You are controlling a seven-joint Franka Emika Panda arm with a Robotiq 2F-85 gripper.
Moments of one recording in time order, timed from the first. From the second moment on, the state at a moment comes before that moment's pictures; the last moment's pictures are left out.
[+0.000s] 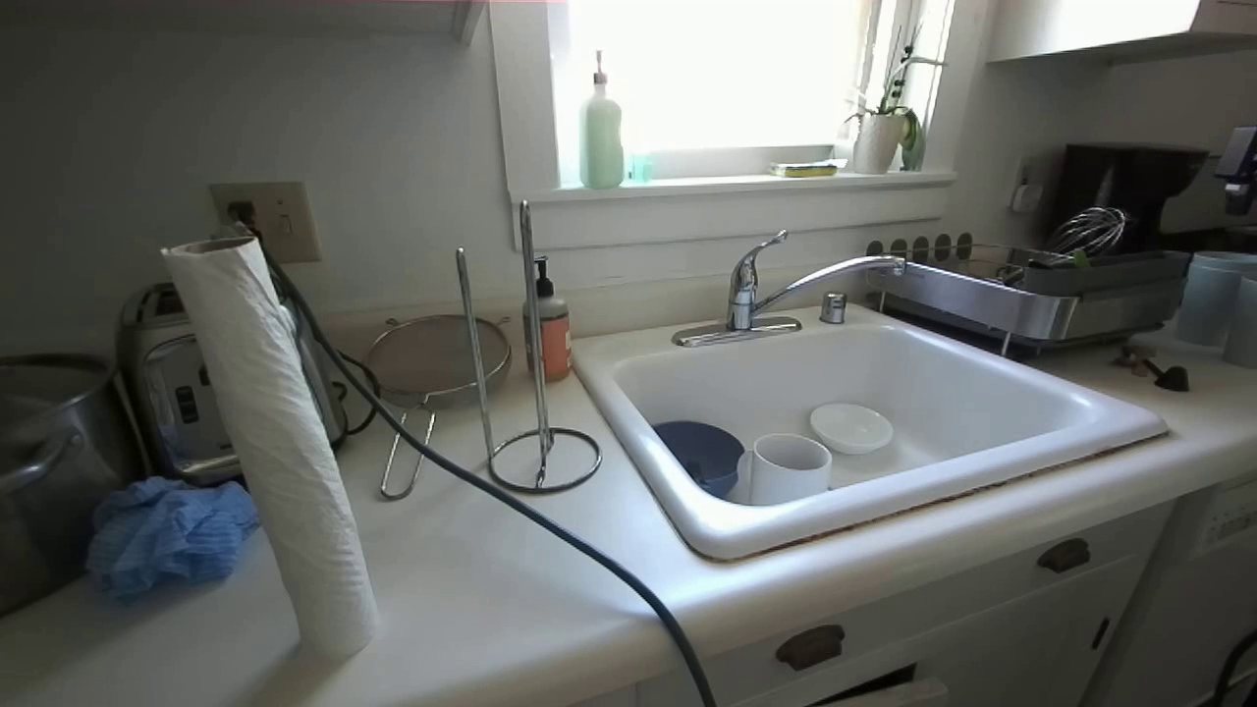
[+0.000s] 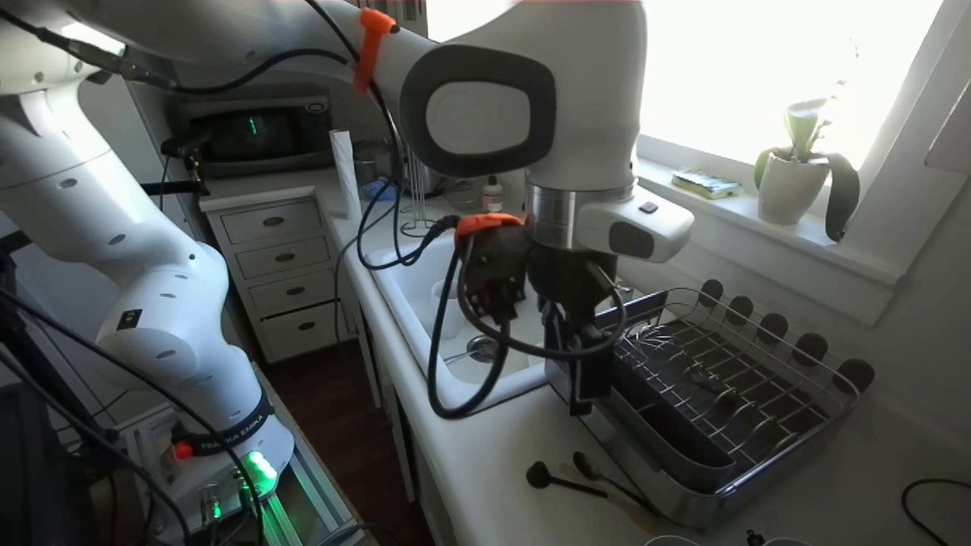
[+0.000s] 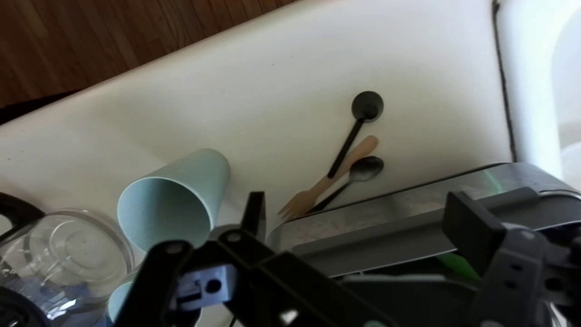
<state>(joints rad) -0.41 -0.21 -0.53 -2.12 -0.22 2.00 -0.20</state>
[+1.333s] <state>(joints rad) -0.48 0.01 -0.63 -2.01 -0.10 2.06 -0.45</state>
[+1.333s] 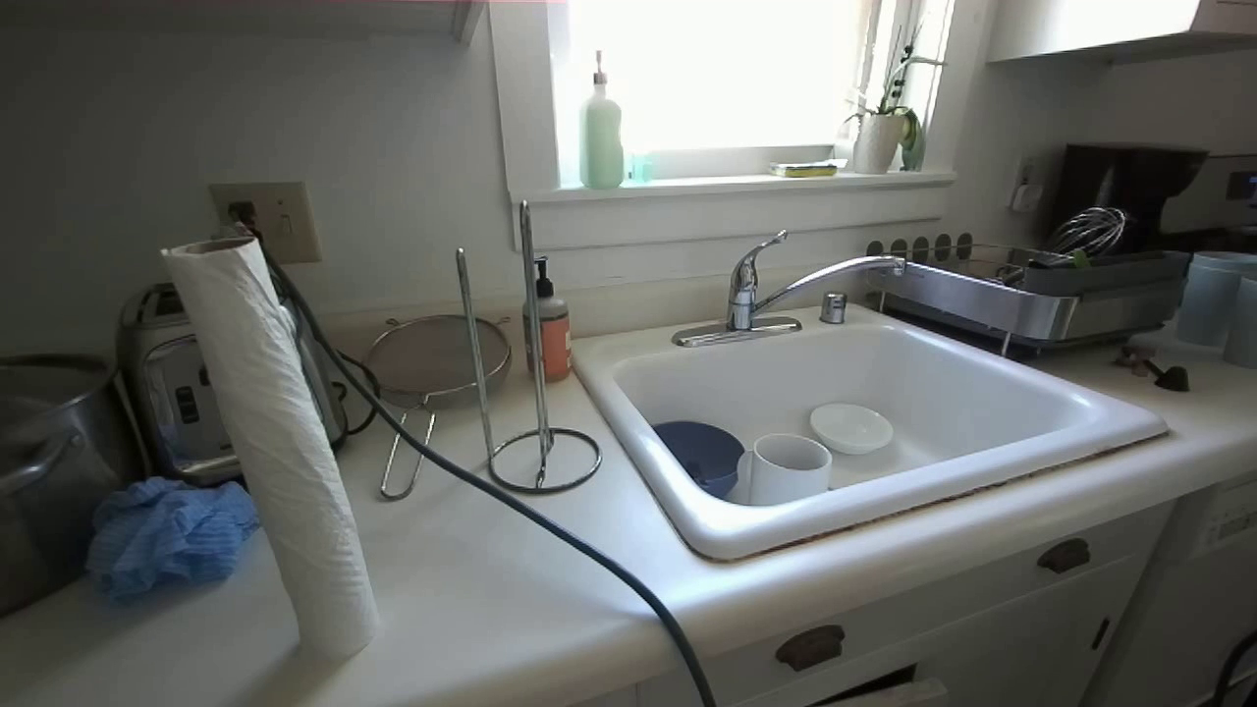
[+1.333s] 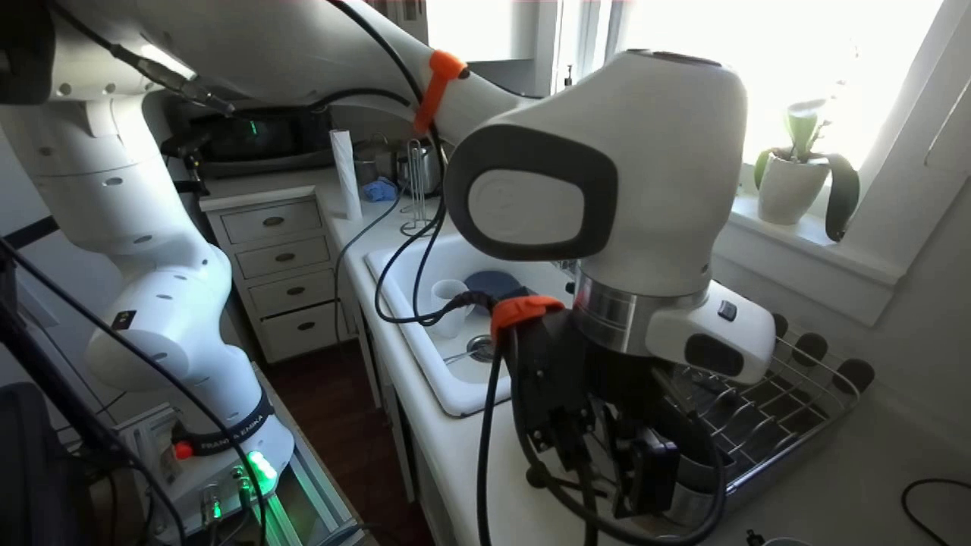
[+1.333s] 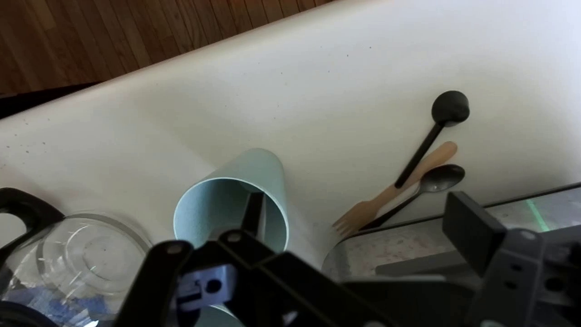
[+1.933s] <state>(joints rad) -0.56 0.18 -0.61 -1.97 0.11 2.17 -0.65</state>
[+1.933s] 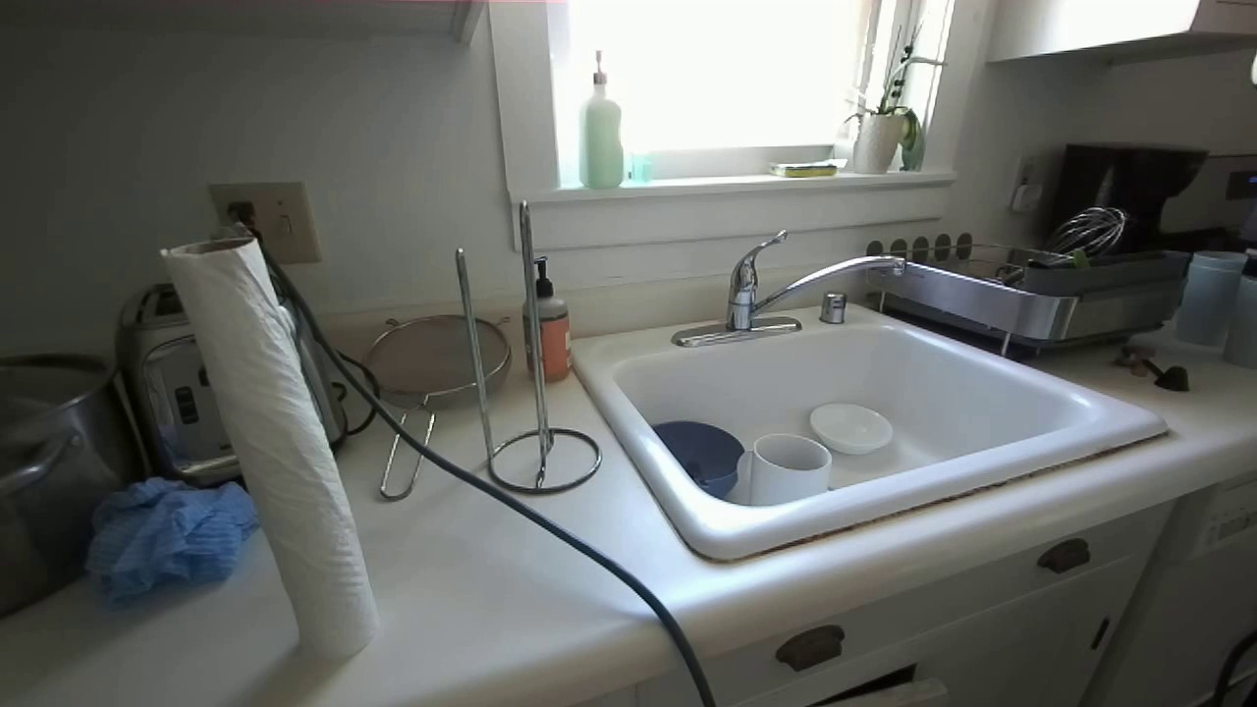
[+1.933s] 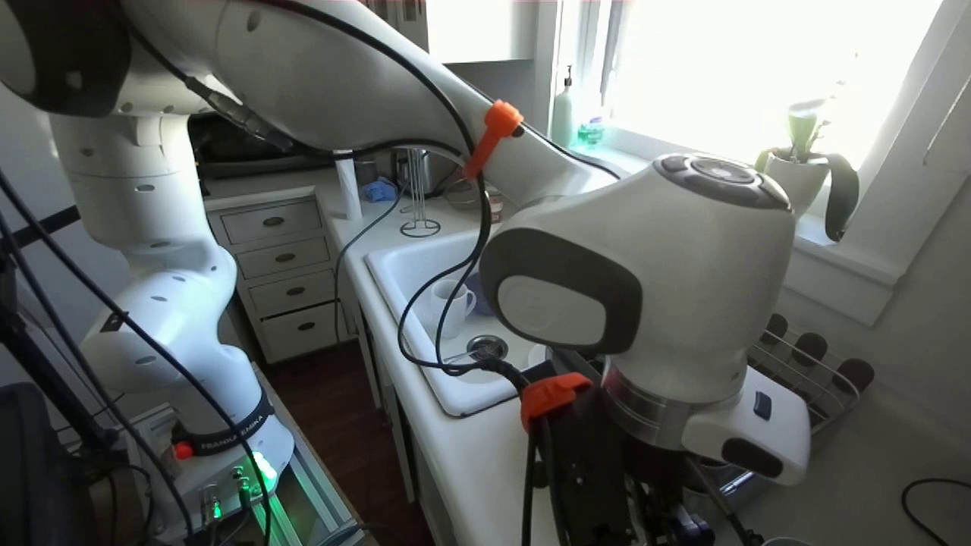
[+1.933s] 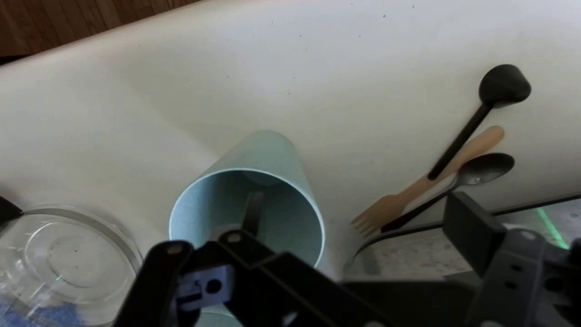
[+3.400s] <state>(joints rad) -0.73 0.18 -0.46 -1.89 0.04 2.05 -0.72</state>
